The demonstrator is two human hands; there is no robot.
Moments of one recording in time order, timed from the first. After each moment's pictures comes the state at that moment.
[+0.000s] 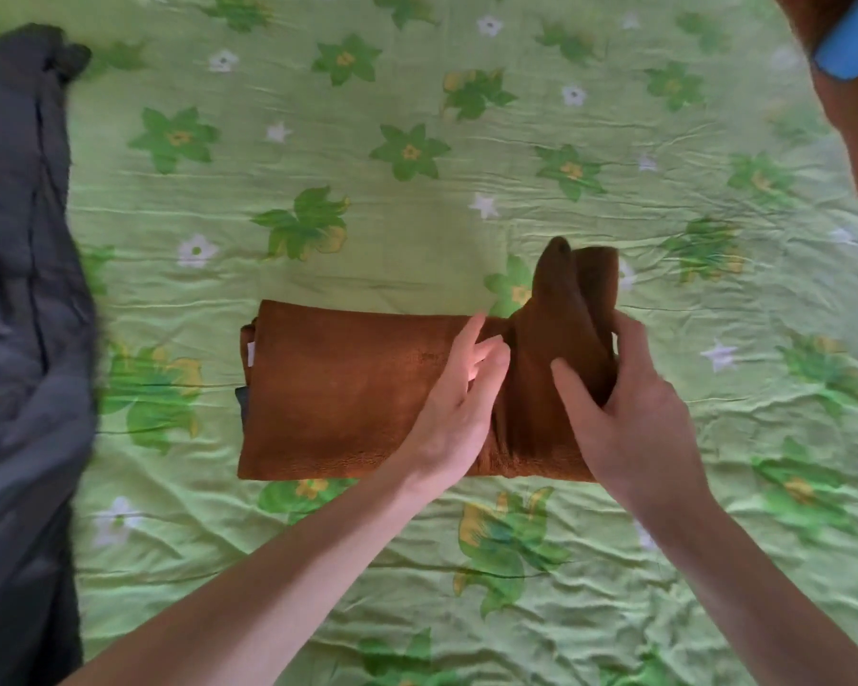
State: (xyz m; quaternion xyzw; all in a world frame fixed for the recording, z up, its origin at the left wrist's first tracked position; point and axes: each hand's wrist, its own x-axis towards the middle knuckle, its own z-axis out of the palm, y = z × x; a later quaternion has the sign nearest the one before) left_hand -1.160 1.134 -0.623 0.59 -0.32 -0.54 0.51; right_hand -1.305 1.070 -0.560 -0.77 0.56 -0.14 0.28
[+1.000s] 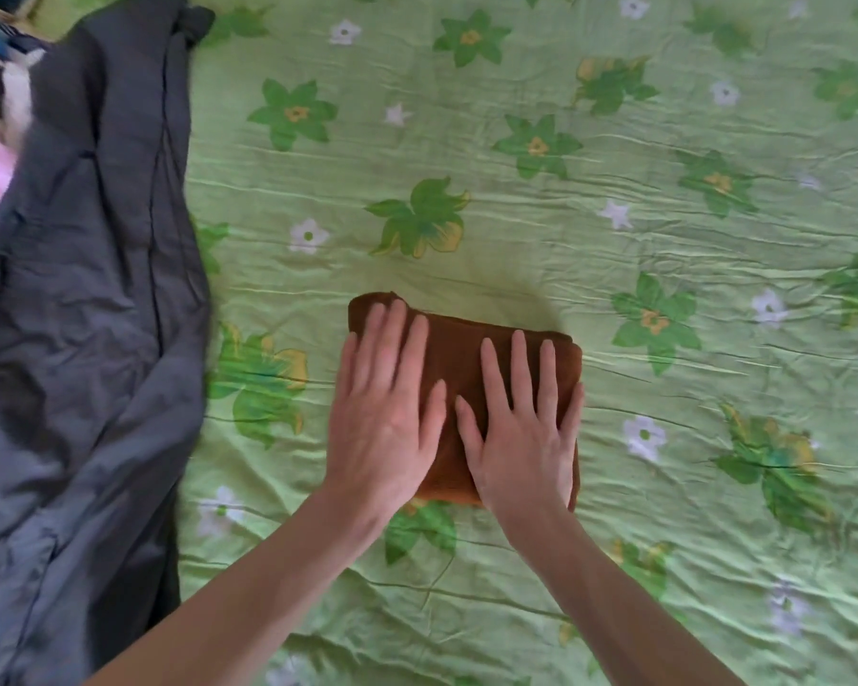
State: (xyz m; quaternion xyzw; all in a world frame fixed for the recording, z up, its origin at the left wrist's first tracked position) left_hand -1.019 1.220 -0.686 0.85 -0.50 -0.02 0.19; right_hand -1.153 1.136 -0.712 -0.88 0.46 0.01 0.07
